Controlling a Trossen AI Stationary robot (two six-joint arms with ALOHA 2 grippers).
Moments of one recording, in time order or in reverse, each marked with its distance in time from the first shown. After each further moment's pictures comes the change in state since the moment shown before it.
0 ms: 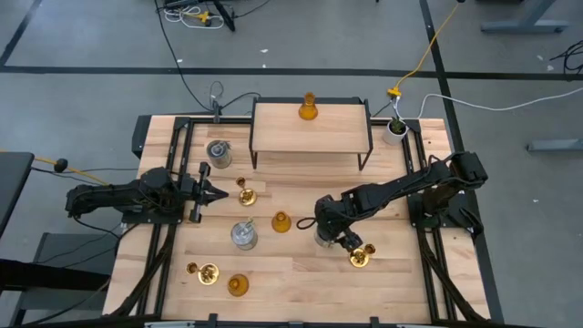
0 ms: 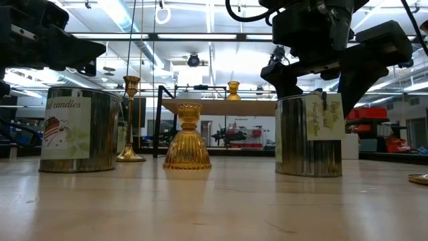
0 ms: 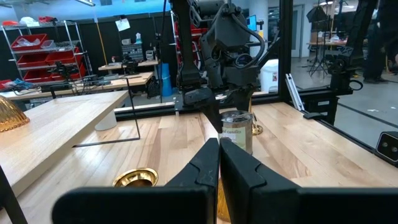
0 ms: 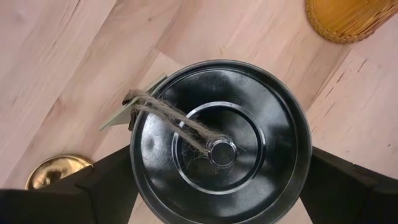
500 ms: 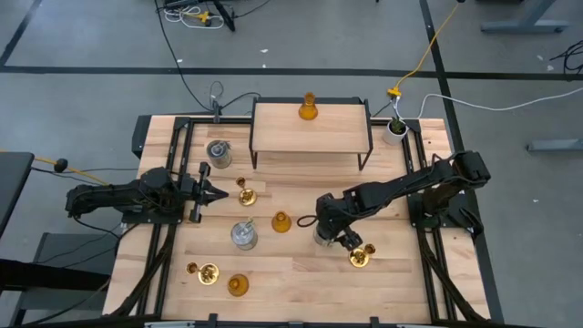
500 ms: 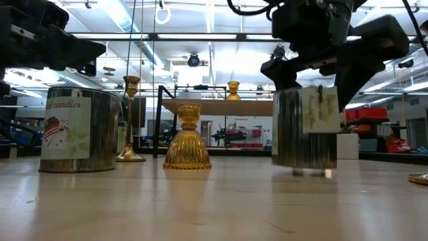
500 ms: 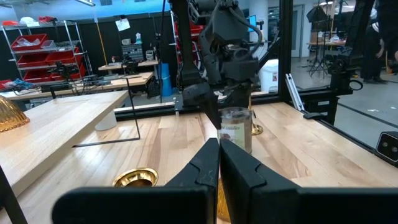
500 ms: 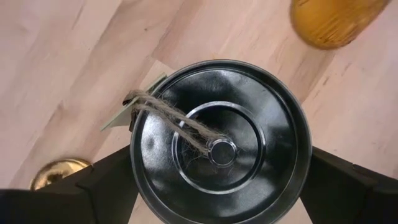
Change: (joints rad) left arm 0.000 0.000 0.000 0.000 0.000 0.000; right arm -0.004 -0.035 0.000 0.001 0.003 0.015
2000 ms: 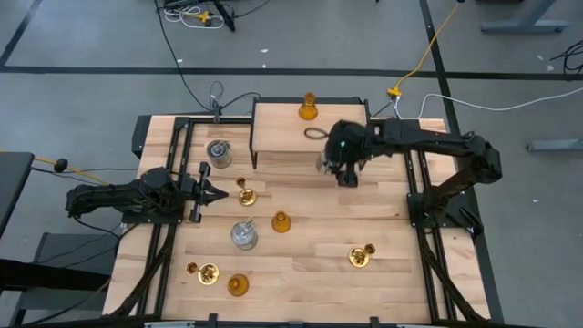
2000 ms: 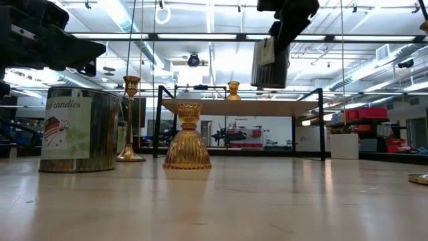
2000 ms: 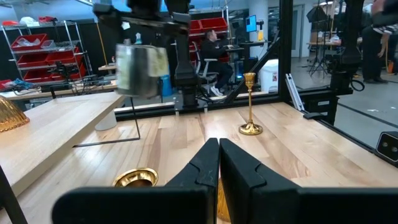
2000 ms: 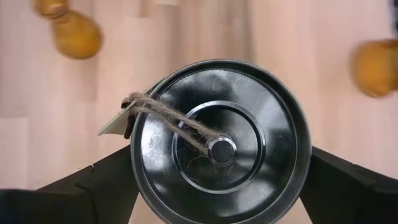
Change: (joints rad) left arm 0.000 0.000 0.000 0.000 0.000 0.000; right arm -0.385 -0.136 0.422 -0.441 0.224 0.132
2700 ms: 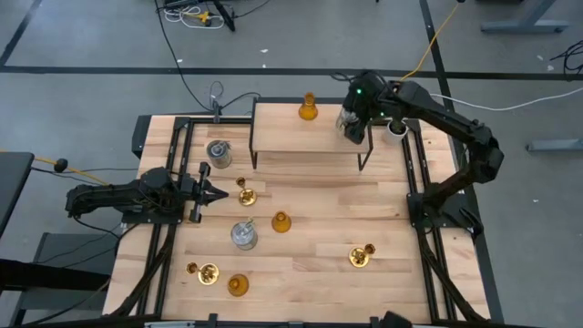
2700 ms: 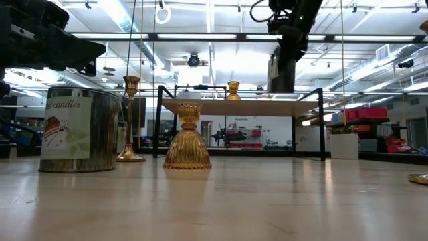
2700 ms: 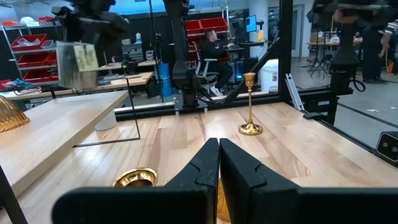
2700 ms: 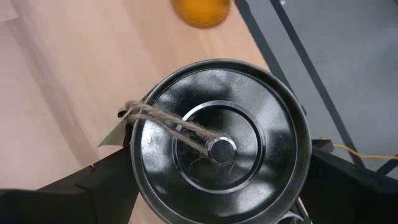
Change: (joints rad) left arm 0.000 0.000 0.000 0.000 0.000 0.000; right arm -0.407 0.008 0.062 -0.021 0.013 0.022
